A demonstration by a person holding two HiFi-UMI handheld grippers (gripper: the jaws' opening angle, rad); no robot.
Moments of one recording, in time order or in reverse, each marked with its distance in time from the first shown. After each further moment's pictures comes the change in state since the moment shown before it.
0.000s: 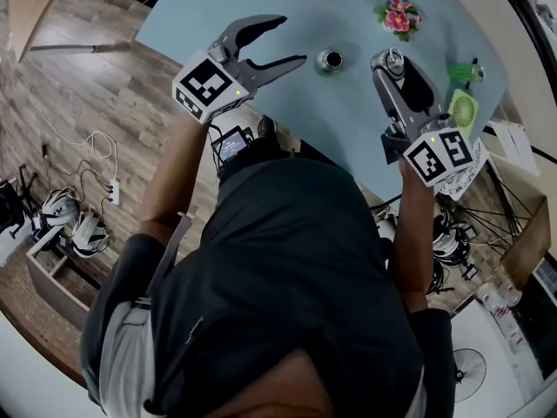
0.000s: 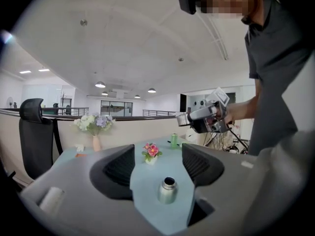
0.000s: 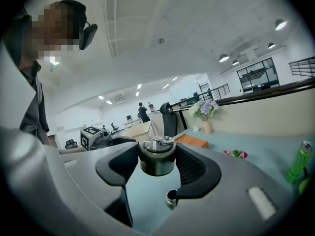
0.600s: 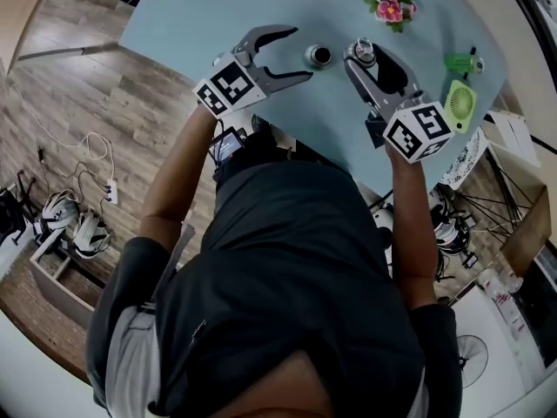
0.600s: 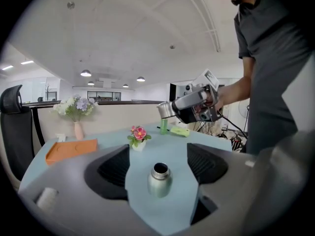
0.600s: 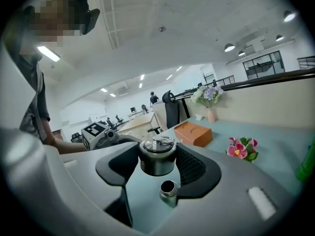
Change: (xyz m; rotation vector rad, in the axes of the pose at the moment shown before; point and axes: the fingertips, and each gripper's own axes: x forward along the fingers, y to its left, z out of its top) left arm 0.065 -0.030 -0.077 0.026 0.127 -0.145; right arm 0.038 -0.026 -0.056 -0.004 0.094 0.064
